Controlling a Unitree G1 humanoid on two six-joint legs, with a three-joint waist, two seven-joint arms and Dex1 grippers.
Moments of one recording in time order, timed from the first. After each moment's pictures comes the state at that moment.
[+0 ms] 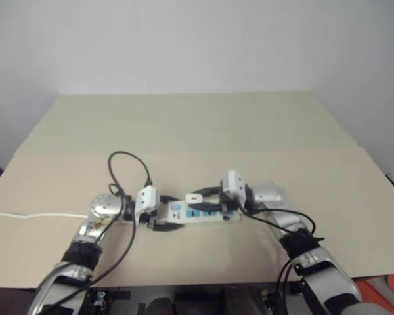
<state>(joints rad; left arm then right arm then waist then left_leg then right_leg) -0.46 0.54 -0.18 0.47 -0.21 -0.25 -1.35 -0.62 -0.30 0.29 0.47 0.26 -0.17 1.22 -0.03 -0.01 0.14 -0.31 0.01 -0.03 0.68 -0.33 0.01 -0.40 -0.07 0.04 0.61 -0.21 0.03</state>
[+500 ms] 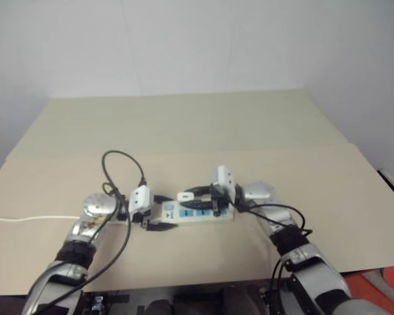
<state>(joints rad) -0.44 0.55 -0.18 0.48 -0.21 -0.26 -1.37 -0.62 -0.25 0.29 0.46 0.26 -0.07 1.21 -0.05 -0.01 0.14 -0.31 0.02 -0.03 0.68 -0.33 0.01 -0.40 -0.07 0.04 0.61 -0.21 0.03</state>
